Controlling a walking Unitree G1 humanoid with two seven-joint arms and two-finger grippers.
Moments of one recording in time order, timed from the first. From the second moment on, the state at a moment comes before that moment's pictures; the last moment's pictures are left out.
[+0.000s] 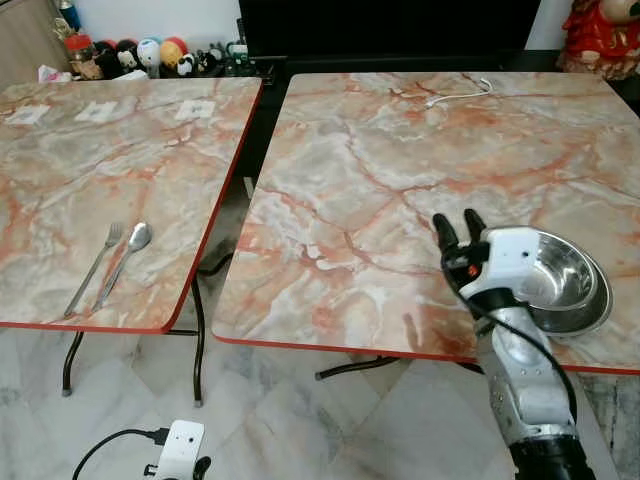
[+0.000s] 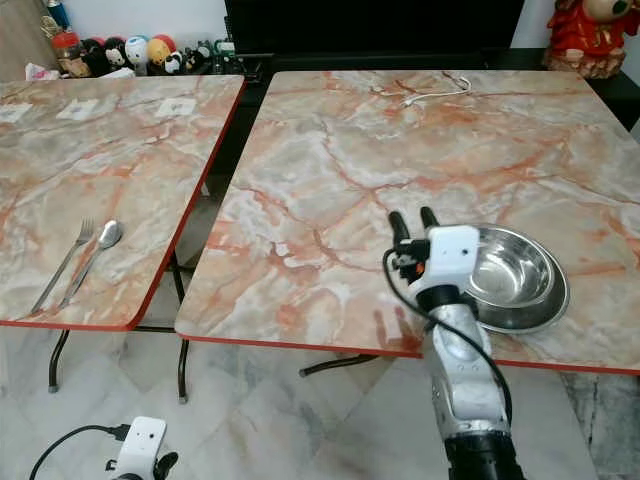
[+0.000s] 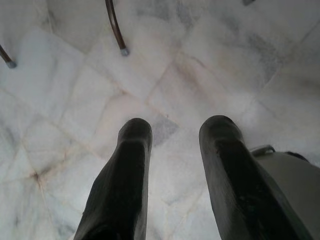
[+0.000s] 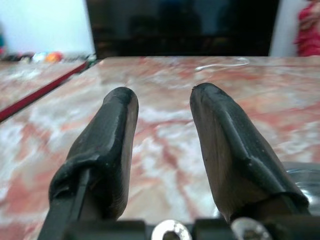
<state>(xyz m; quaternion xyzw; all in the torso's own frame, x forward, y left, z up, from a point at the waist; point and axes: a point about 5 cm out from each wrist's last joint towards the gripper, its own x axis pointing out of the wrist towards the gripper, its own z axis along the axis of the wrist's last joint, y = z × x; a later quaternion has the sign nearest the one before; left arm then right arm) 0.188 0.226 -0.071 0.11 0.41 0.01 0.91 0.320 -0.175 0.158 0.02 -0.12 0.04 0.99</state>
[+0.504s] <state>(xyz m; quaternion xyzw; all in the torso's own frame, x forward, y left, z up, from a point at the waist) 0.177 0.245 -0.072 0.11 0.43 0.03 0.90 0.328 -0.171 0.163 0.05 -0.13 0.00 0.99</state>
